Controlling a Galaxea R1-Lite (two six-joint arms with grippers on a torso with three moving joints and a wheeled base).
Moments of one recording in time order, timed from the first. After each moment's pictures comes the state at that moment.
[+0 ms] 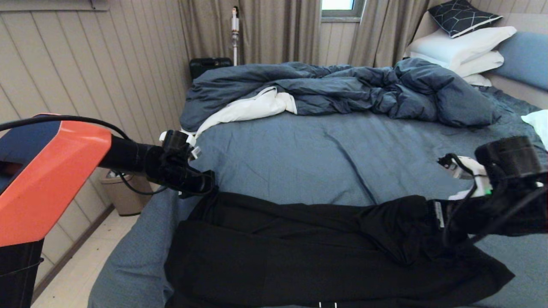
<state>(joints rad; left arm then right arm) -0.26 2.27 -1.56 0.18 -0.31 -0.33 0.05 1.56 -0.87 0.12 0.11 0.12</state>
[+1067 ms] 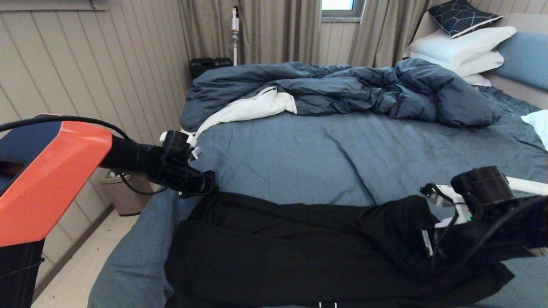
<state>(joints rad) -0.26 2.27 -1.56 0.18 -0.31 -0.32 0.08 1.59 -0.72 0.09 0.11 0.10</state>
